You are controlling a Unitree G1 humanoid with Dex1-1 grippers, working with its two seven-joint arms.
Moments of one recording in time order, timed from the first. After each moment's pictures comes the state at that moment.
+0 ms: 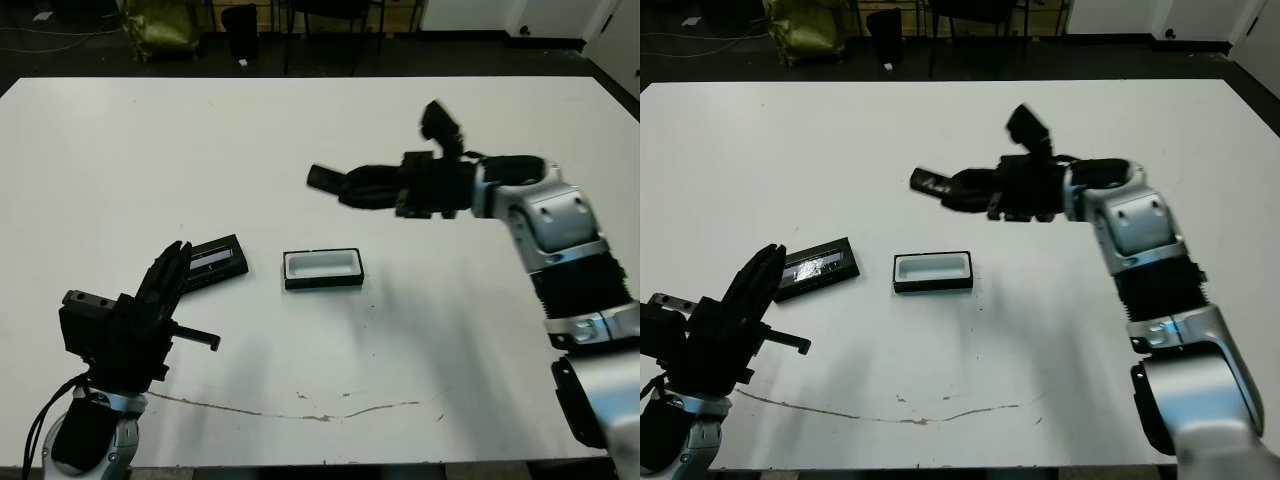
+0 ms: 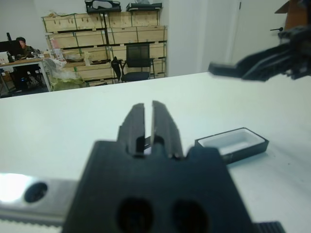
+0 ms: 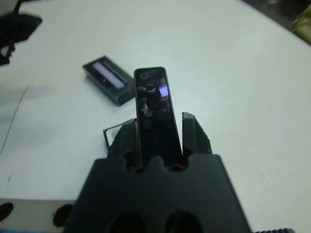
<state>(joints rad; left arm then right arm) 0.36 0.24 0.03 -0.61 -0.15 0.05 -0.19 -0.87 -0.46 0.30 0.37 0.20 0.49 1.12</state>
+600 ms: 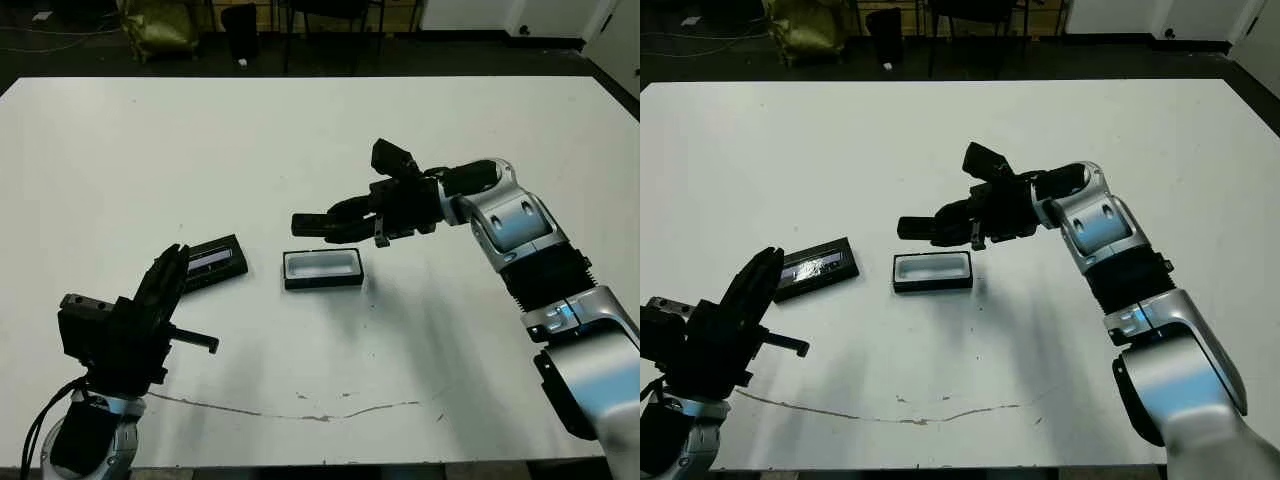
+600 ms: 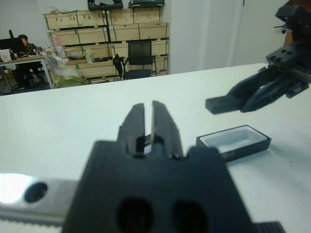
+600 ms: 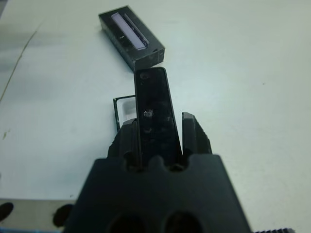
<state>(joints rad) 0.37 0.24 0.03 -0.62 -0.14 0.06 -0.17 -0.92 -0.43 0.41 0.50 0.06 0.33 1.26</state>
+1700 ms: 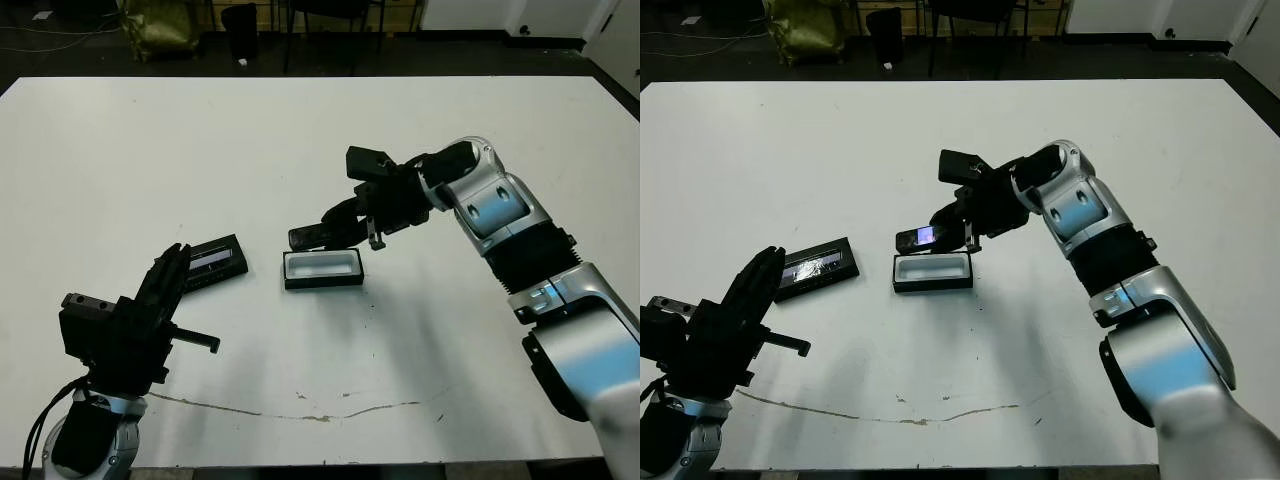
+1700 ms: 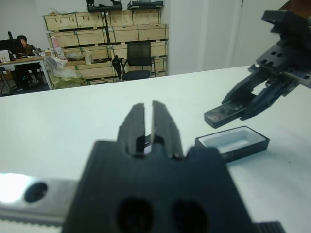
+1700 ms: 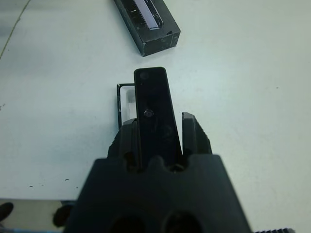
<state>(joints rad) 0.37 0.24 0.03 -0.61 -0.14 0.05 -0.18 -0.99 -0.39 0.46 0.56 -0.08 0.29 1.33</state>
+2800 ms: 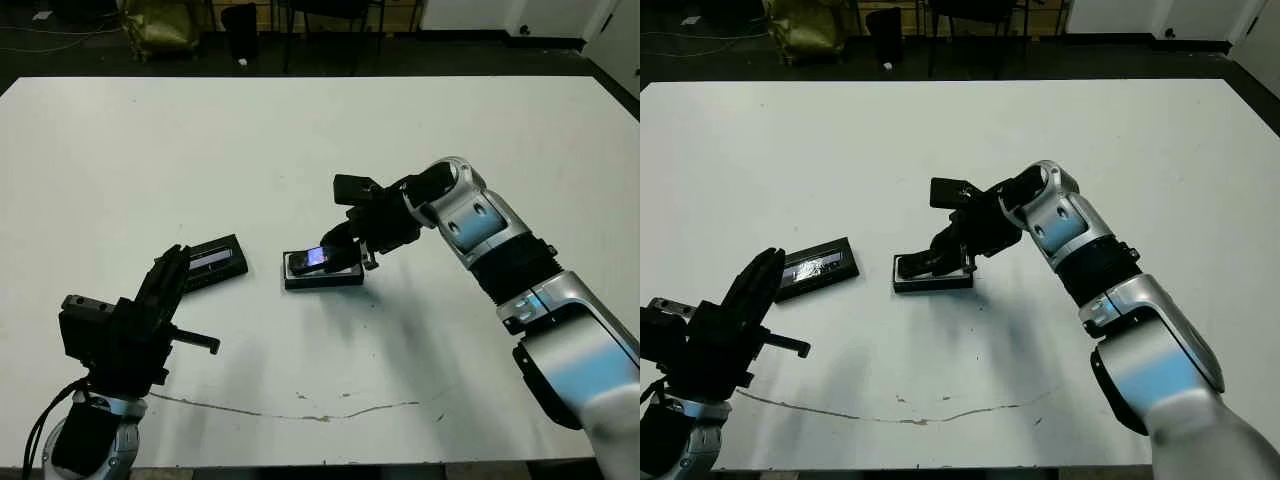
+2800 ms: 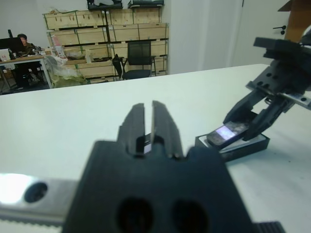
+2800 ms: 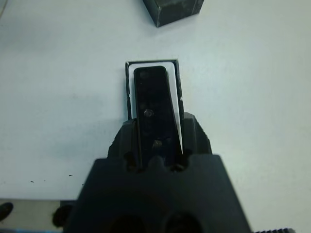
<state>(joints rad) 0.38 0.24 0.03 -0.61 -0.14 0.05 -0.17 -0.97 -0.36 0.53 0.59 -0.13 0.32 1.35</state>
